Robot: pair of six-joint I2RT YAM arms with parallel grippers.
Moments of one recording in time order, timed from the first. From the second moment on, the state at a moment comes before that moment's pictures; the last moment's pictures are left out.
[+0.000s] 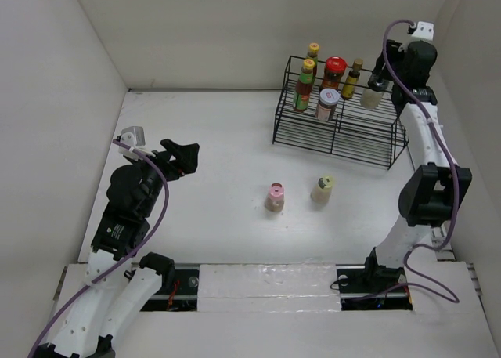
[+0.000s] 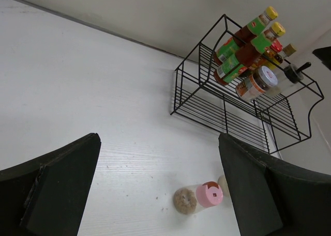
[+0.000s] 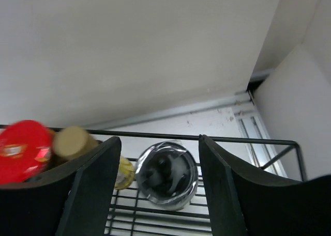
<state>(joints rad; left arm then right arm) -0.34 0.59 0.82 -0.32 -0.11 -0.56 -0.11 1.81 1.75 -0.11 0.04 0.10</state>
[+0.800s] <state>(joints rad) -0.34 0.55 0.82 -0.31 -0.10 -0.56 0.70 1.25 0.82 -0.06 -0.16 0.09</state>
